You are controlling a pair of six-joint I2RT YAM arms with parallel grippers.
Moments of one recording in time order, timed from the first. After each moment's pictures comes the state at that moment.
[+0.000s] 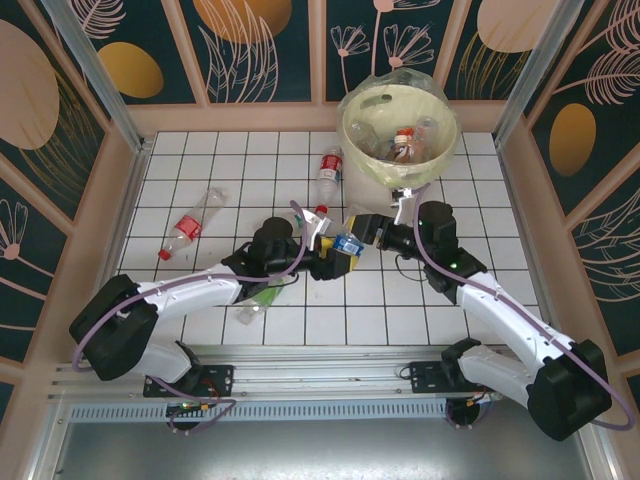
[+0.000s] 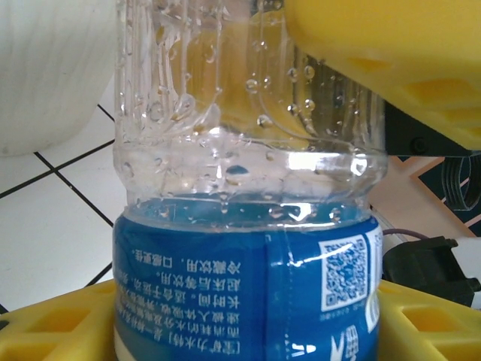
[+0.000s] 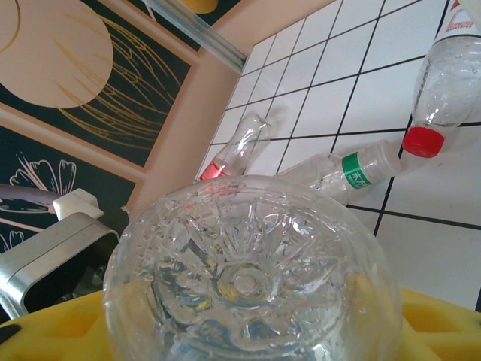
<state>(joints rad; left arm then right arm) -0.83 1.44 0.73 0.41 0.49 -0.53 0.50 1.02 0.67 0.07 -0.47 0.75</state>
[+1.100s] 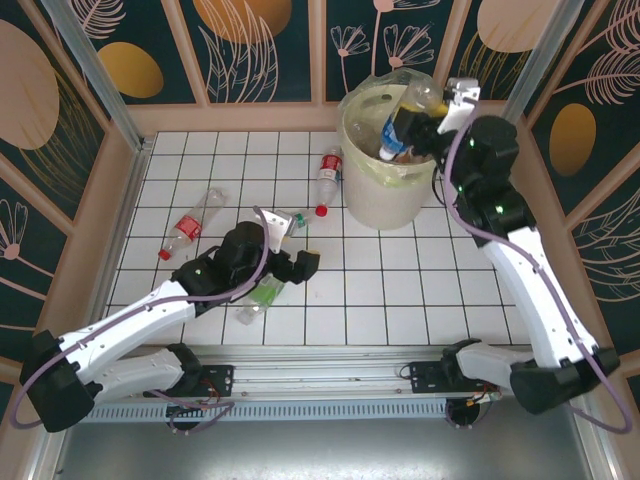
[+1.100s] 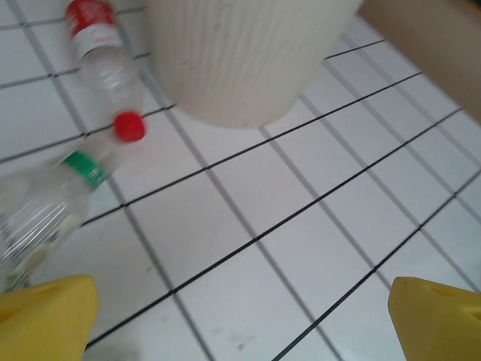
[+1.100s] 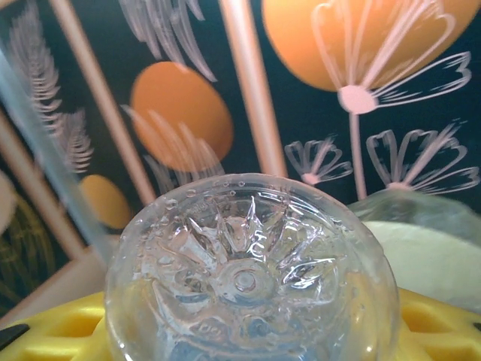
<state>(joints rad) -0.83 1.06 0.79 -0.29 -0.04 -0.35 0.34 1.22 1.45 -0.21 -0.05 0.21</state>
